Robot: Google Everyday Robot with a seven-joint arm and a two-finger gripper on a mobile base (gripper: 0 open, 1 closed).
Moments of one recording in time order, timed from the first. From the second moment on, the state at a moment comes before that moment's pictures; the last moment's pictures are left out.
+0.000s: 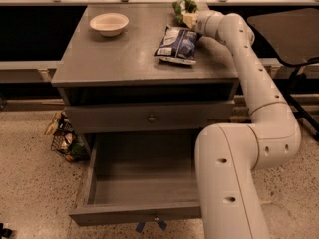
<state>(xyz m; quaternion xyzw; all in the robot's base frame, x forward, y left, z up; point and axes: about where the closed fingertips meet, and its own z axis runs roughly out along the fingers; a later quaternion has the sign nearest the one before) 0.994 -0.158 0.876 -0.16 0.73 0.14 0.64</state>
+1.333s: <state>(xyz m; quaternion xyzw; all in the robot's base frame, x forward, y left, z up) 0.954 -0.160 0.933 -0.21 0.69 0.20 0.66</state>
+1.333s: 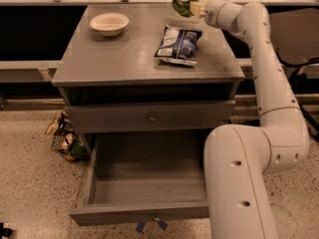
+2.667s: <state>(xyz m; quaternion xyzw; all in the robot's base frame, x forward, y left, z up) 0.751 -0.141 0.982 -0.46 0.62 0.32 0.54</state>
